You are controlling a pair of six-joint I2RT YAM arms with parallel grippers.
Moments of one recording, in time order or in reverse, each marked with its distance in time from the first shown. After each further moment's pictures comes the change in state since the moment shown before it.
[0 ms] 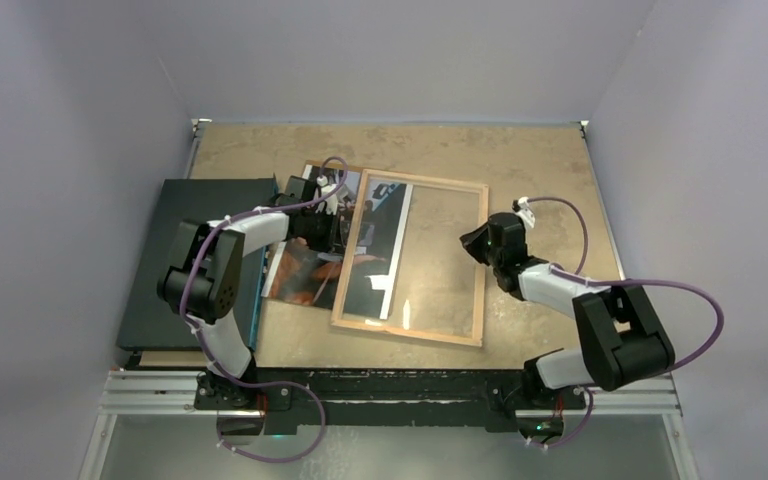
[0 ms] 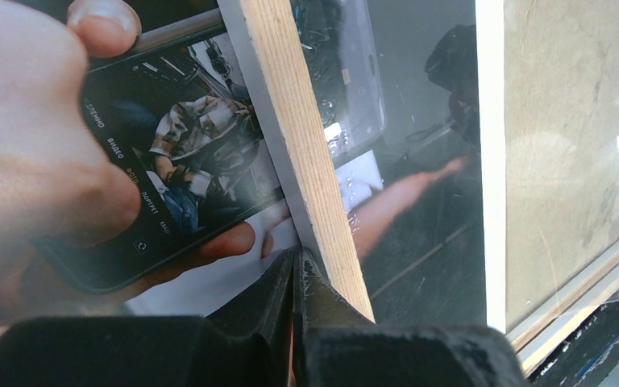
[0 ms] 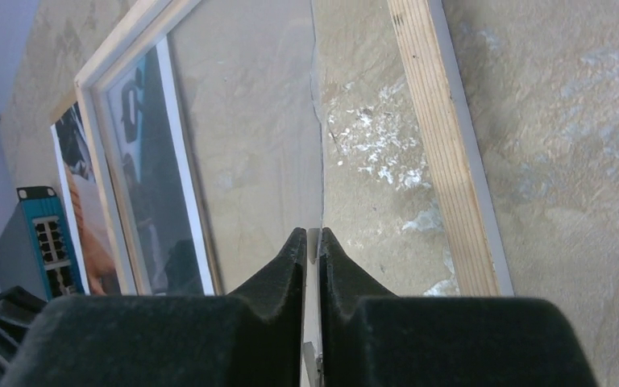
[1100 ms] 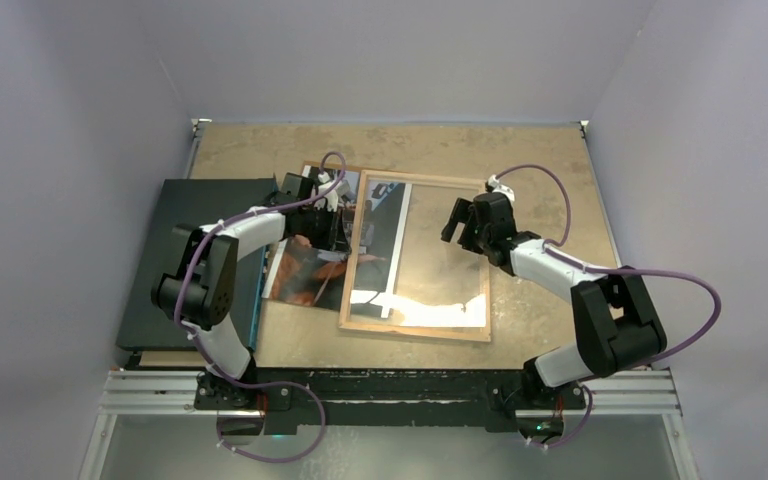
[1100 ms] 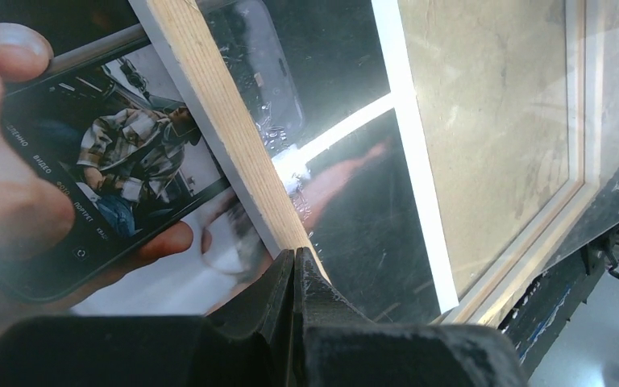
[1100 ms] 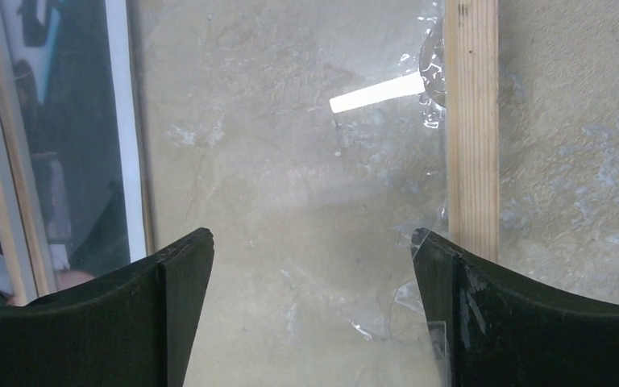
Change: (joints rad) left arm 0.011 -0.047 0.000 -0.003 0.108 0.000; right arm 0.037 0.078 0.245 -0.326 -0.002 -0.361
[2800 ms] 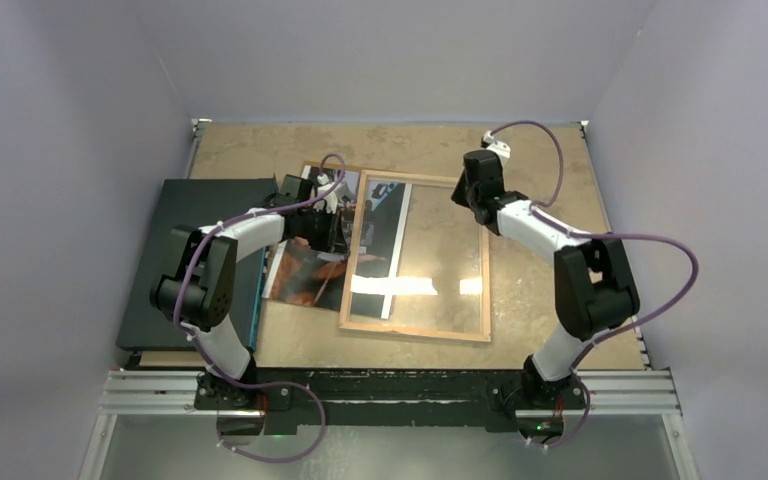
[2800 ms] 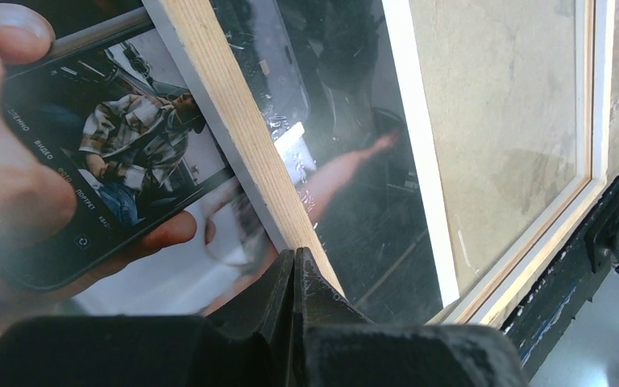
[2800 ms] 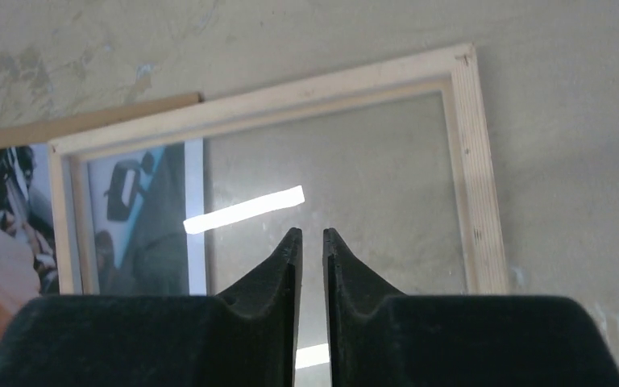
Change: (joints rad) left arm 0.003 -0.010 -0.016 -0.001 -0.005 0.010; right arm -0.011 0.171 0.315 -0.024 0.151 -0.053
